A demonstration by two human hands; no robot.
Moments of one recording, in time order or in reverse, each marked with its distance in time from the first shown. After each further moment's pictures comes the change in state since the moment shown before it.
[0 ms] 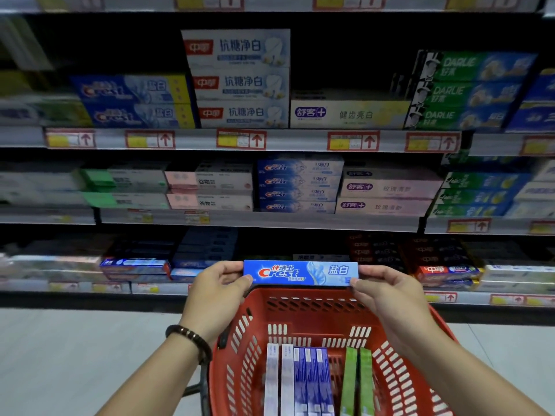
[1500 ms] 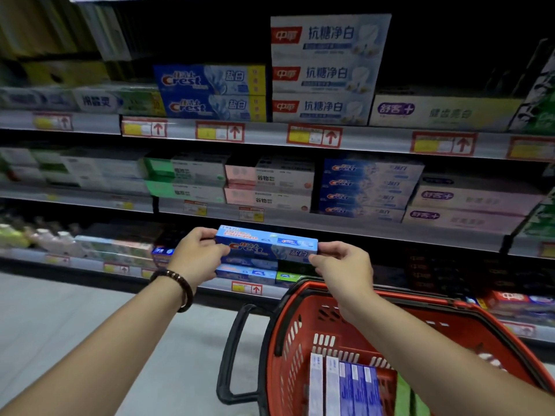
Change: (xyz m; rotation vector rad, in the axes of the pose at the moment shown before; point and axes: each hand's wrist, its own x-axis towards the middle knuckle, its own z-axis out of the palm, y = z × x) left_hand 0.094 -0.004 -0.129 0.068 0.183 -0.082; right_hand 0.030 0.049 0.192 -0.355 -0.053 -0.194
